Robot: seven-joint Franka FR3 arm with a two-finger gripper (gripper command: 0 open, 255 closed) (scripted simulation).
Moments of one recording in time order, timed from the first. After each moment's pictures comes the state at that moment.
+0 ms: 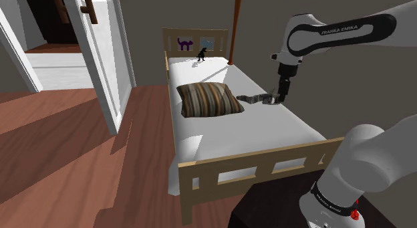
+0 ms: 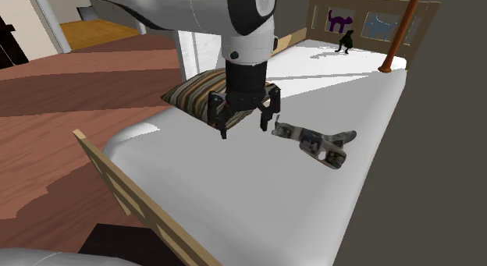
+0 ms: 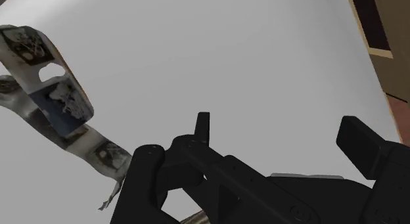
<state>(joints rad) 0.01 -0.55 -0.43 -2.43 -0.24 1.83 -0.73</state>
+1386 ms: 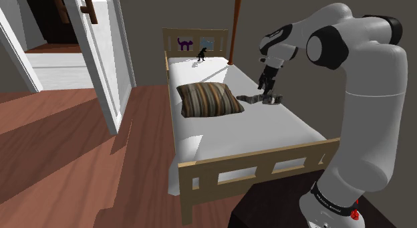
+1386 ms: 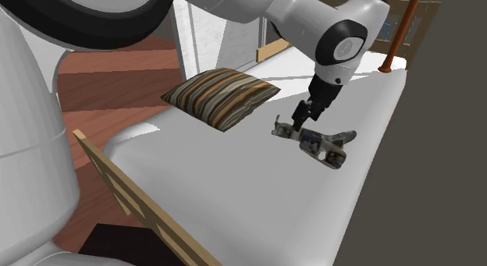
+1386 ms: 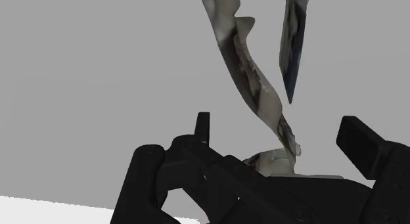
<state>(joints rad) -0.02 0.35 -0.76 -1.80 0.48 1.93 -1.77</state>
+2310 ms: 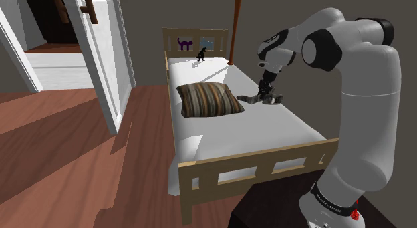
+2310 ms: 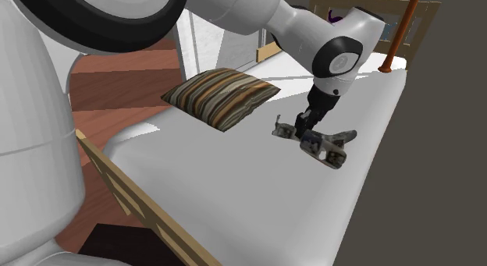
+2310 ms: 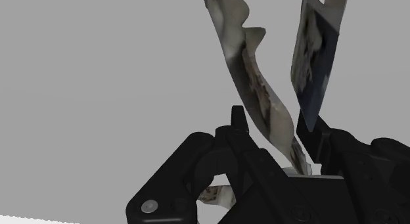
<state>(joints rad) -0.04 0.40 -0.74 -1.82 0.52 1.98 -1.81</state>
